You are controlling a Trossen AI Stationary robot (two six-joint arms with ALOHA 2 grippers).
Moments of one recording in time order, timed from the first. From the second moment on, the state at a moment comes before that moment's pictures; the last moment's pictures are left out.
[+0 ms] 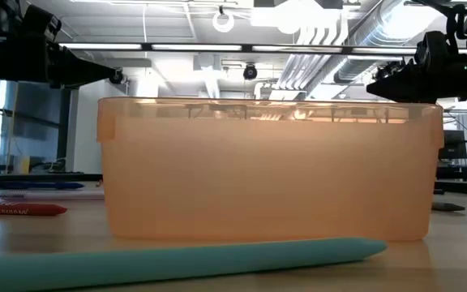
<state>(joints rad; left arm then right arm) 0.31 0.00 0.01 0.03 -0.14 0.24 -0.48 0.01 0.01 0.03 -0.08 0.34</state>
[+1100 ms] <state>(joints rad) 0.31 0.00 0.01 0.17 -0.10 0.02 -0.48 0.01 0.01 0.03 -0.08 0.34</state>
